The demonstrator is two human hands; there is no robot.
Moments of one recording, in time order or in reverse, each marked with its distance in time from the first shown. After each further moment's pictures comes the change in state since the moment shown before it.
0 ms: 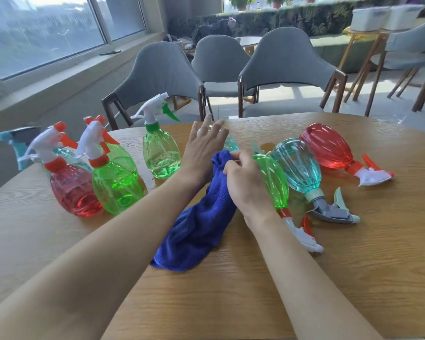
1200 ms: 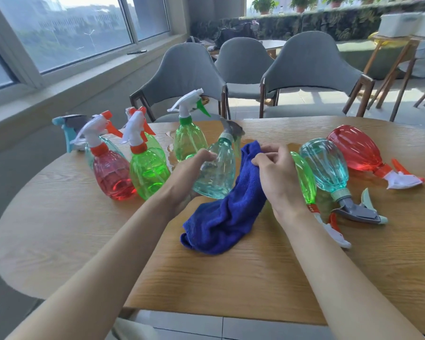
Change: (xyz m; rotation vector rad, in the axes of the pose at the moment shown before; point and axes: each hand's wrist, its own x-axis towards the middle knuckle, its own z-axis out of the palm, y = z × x) left_hand -0.128 -0.024 -0.064 -1.599 -0.135 -0.695; right_hand -0.002 0.009 -0.002 0.068 0.118 -0.094
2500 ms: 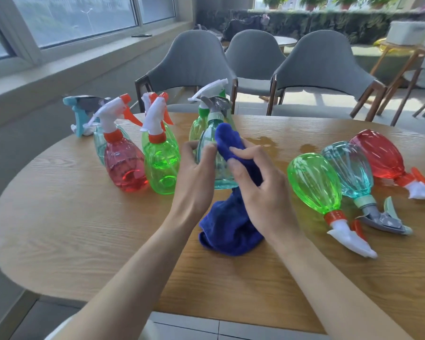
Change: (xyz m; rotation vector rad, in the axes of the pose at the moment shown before) left_hand -0.024 -0.006 -0.001 0.020 0.347 0.319; right_hand -0.047 0.007 0.049 -0.199 -0.204 -0.556
